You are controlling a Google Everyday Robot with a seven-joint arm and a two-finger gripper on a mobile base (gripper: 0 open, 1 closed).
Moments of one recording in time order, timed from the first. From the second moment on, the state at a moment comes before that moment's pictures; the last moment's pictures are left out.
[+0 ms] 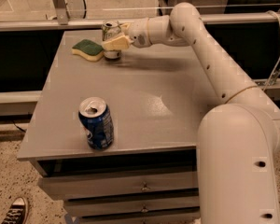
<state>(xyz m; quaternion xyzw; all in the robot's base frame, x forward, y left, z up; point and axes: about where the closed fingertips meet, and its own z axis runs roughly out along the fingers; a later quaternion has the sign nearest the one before) 0.792 0.074 0.893 -0.50 0.61 0.35 0.50</state>
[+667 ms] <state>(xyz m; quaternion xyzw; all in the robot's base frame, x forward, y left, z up) 0.790 0.072 0.891 -0.50 0.61 0.35 0.50</state>
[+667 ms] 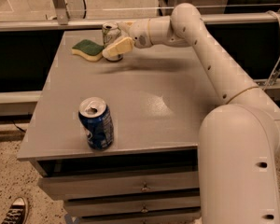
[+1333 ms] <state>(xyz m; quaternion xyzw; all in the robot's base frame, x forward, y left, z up) 0.768 -0.016 0.926 -0.47 0.64 0.29 0.53</state>
